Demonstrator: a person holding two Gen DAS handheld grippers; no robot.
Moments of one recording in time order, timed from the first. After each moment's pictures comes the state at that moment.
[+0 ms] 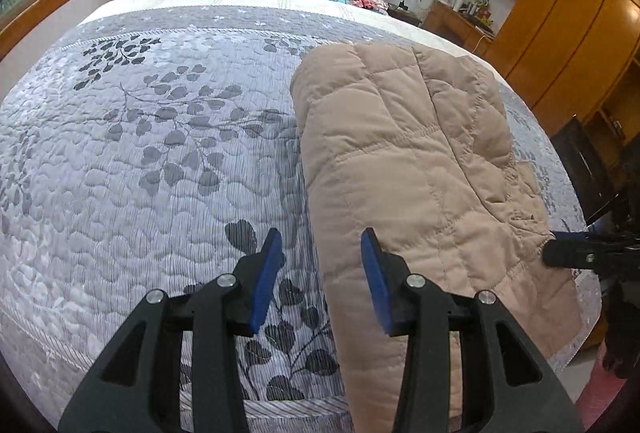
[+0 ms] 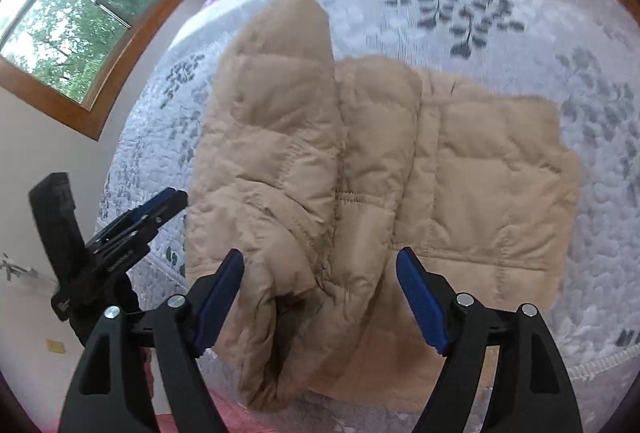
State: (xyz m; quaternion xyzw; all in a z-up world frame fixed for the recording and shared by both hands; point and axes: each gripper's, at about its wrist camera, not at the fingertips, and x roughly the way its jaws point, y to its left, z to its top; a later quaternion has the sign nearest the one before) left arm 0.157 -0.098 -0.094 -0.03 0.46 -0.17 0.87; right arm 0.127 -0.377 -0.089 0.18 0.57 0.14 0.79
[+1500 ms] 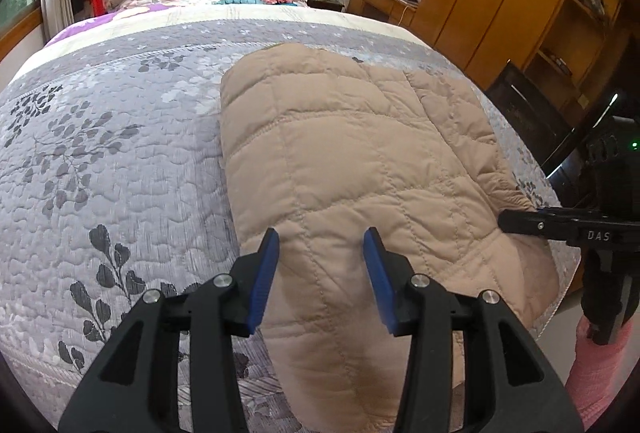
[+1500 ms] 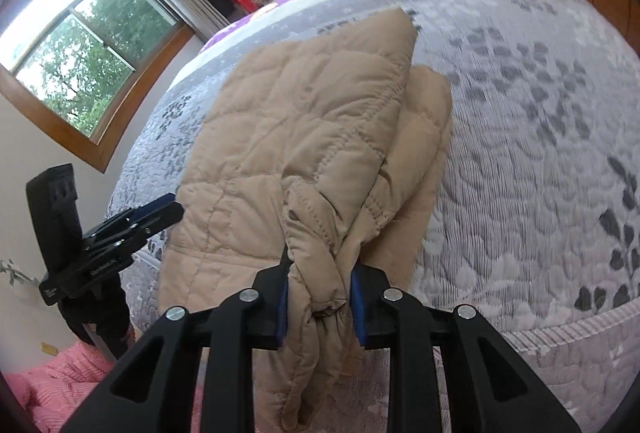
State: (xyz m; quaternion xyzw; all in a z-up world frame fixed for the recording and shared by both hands) left arm 0.099 -0.208 -0.088 0.03 0.44 -0.28 0.85; right arm 0.046 -0.489 -0.103 0.22 0.49 0.12 0.84
